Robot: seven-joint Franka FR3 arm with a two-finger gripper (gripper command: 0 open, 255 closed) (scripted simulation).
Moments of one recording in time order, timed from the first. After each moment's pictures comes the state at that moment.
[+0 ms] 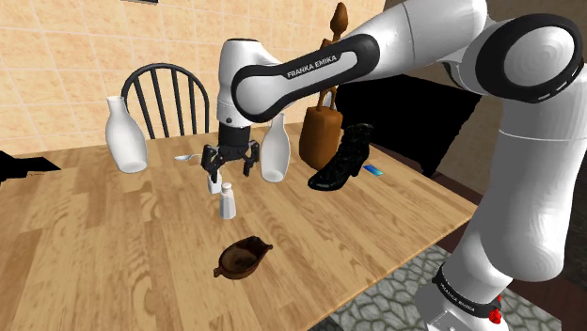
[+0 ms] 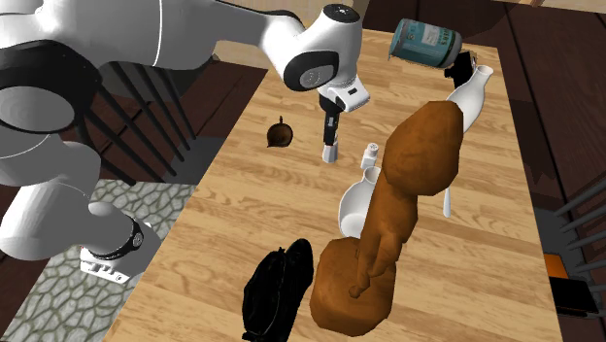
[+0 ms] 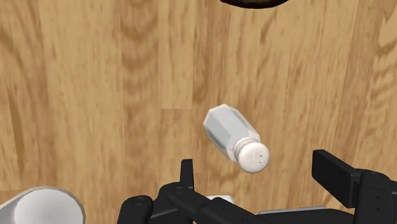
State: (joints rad) arm 0.18 0.28 0.33 -1.80 -0.03 2.14 0.63
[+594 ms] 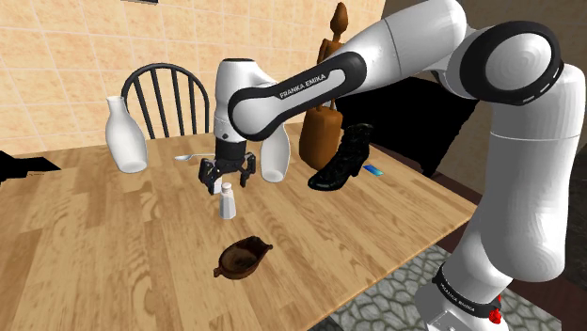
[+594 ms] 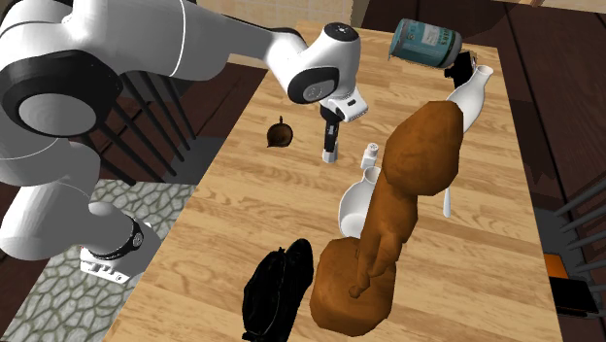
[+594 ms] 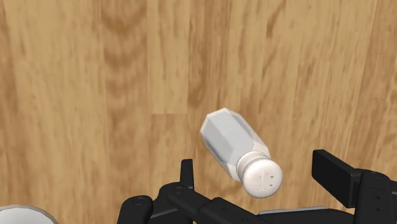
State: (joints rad) arm 0.19 0.34 0.33 -1.82 -0.05 2.21 0.65
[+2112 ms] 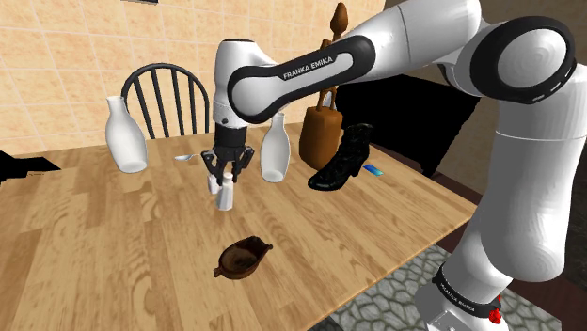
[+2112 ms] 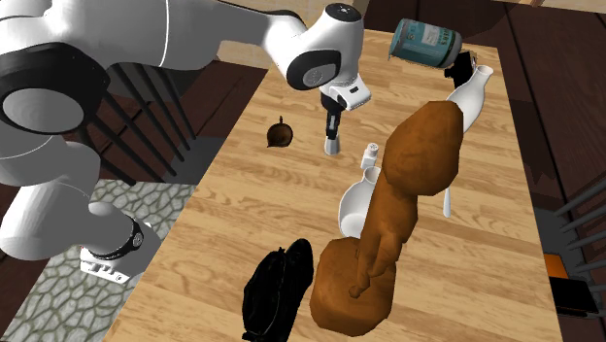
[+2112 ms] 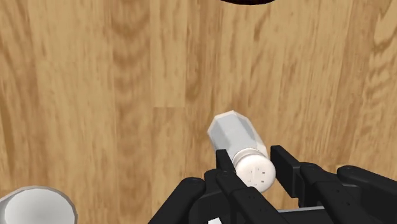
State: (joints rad) arm 0.19 0.31 0.33 -1.77 -0.04 2.13 0.64
